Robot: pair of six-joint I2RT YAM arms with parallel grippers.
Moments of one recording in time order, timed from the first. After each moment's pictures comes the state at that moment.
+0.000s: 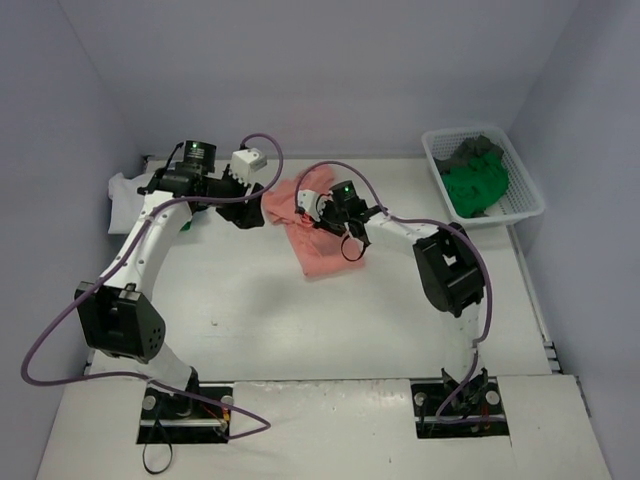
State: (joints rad) left arm -0.20 1.59 1.58 -0.89 0.55 0.36; right arm 0.56 2.03 1.36 -0.06 -0.16 -0.73
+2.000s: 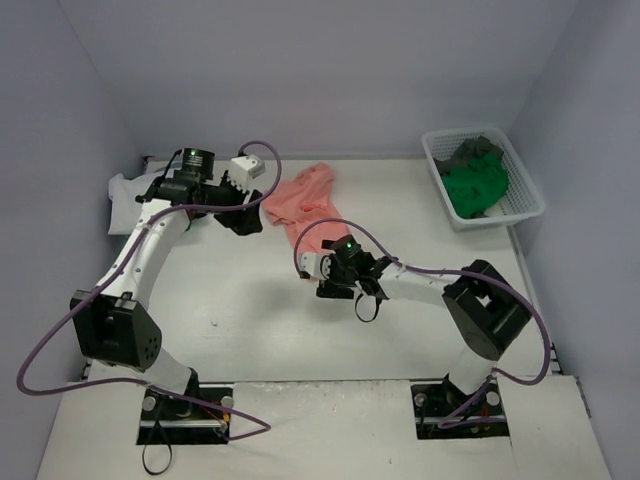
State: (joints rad) left arm -0.20 1.54 1.52 -0.86 0.53 0.36; right arm 0.75 1.69 0.87 -0.04 0.03 -0.82
